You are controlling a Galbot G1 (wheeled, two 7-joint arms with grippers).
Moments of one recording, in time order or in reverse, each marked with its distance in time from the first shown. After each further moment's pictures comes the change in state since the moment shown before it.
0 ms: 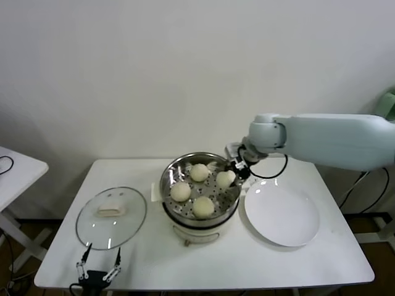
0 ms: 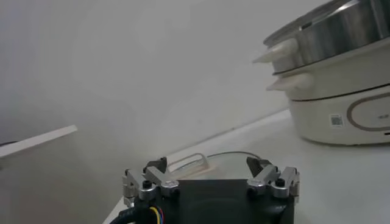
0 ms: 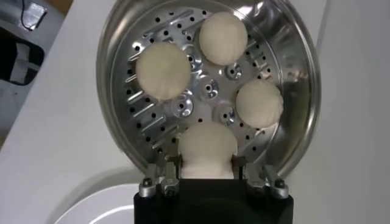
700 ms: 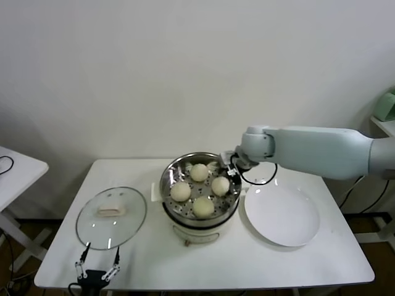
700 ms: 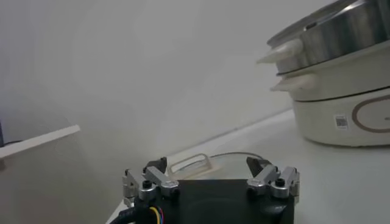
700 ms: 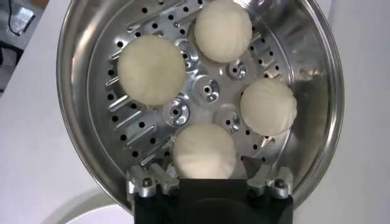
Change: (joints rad) left arm -0.004 0.000 -0.005 -0.002 -0.007 0.003 0.000; right arm -0.093 0.015 0.055 -0.064 -0.009 0.003 0.020
